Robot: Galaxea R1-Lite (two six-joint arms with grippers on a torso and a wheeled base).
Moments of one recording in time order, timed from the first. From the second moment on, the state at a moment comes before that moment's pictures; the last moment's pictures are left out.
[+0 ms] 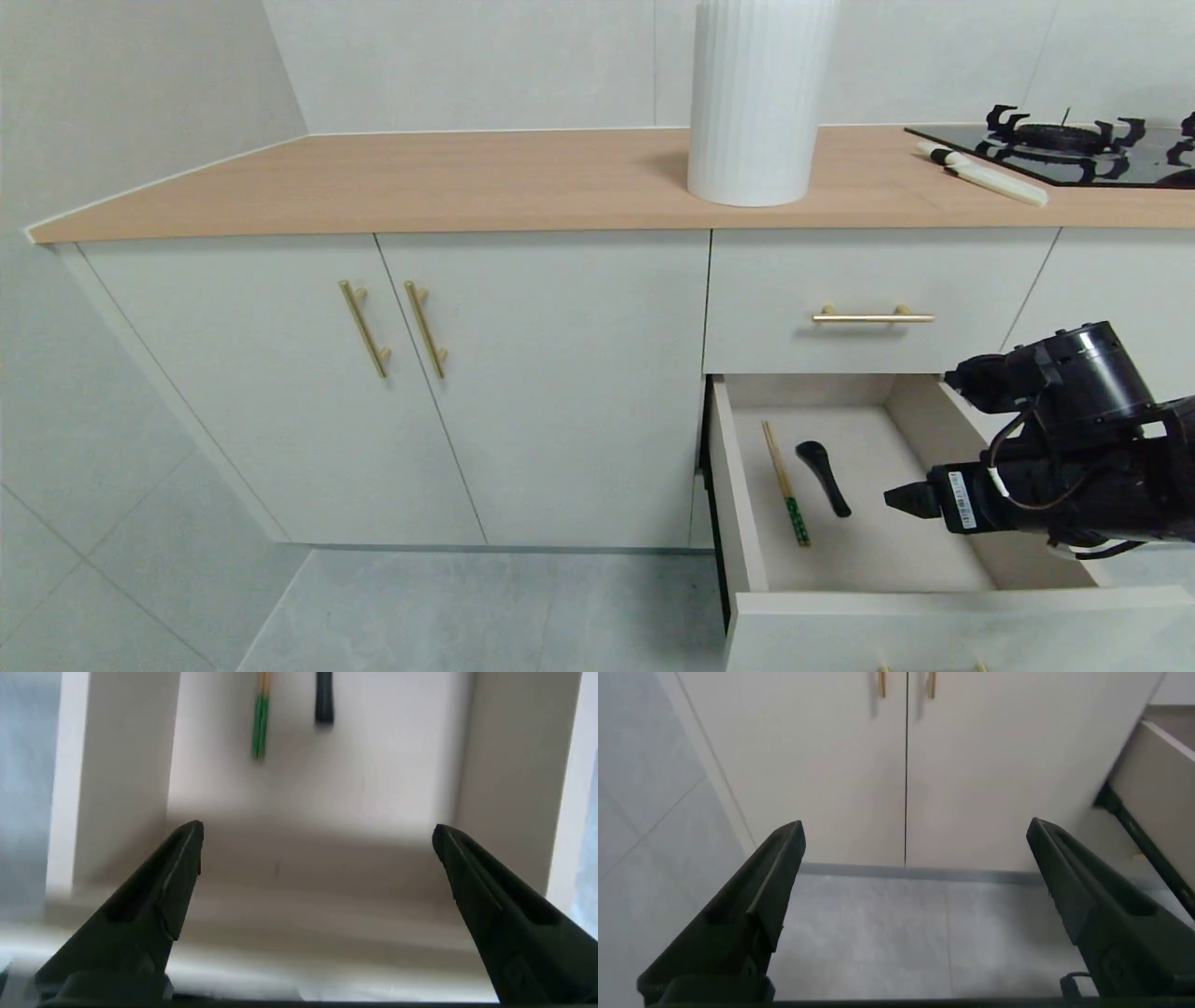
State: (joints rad) left arm 0.00 0.00 0.00 0.00 0.04 -0.01; right arm 0.35 1.60 -0.80 0.02 -0.20 0.18
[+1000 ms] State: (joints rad) left arm 0.00 0.00 0.00 0.00 0.04 -0.01; right arm 0.54 1.53 -0.62 0.14 -0.20 -0.04
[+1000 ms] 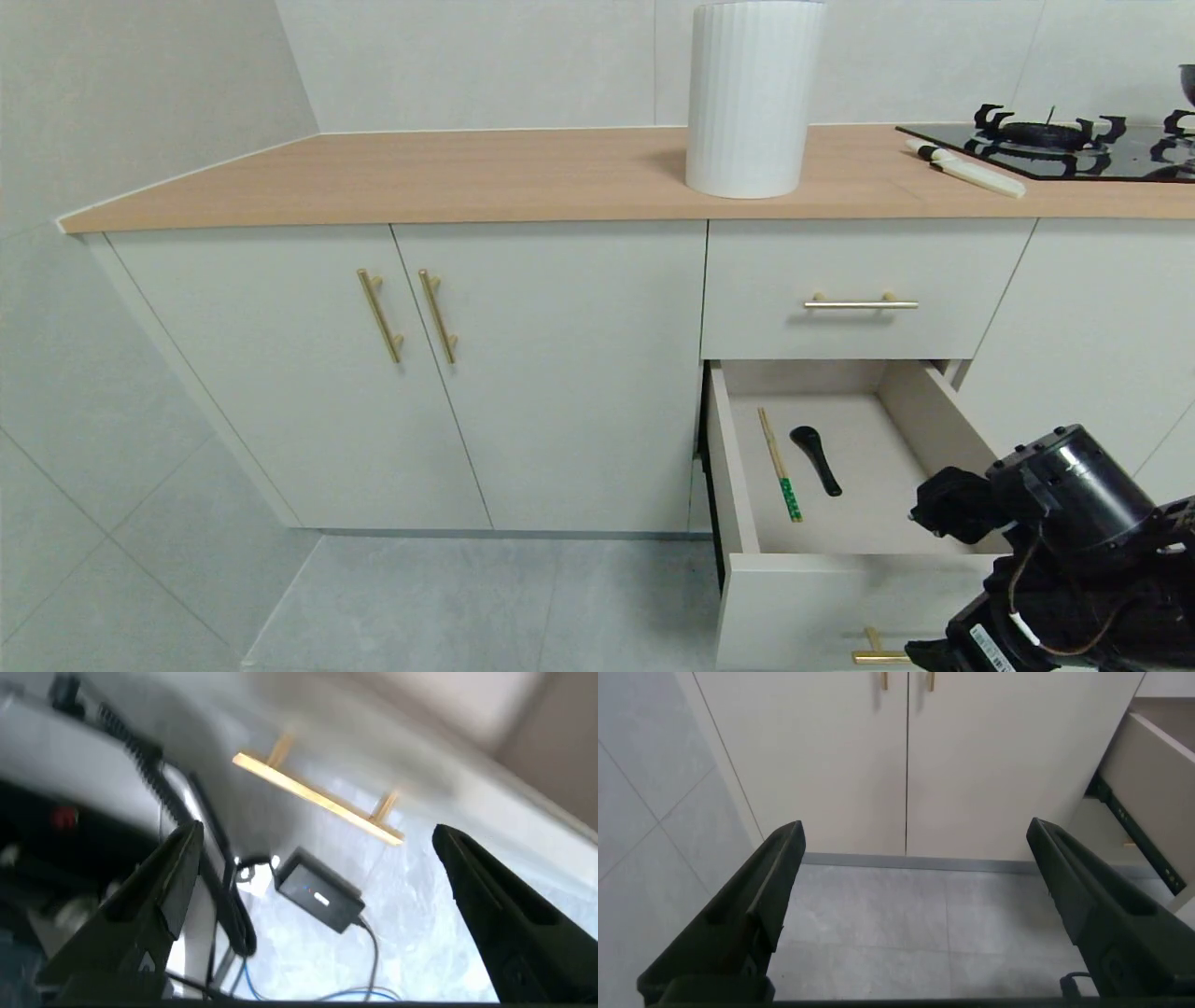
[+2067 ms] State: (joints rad) left arm 0.00 0.00 0.00 0.00 0.04 -0.01; right arm 0.50 1.78 -0.73 0.02 -0.25 0.20
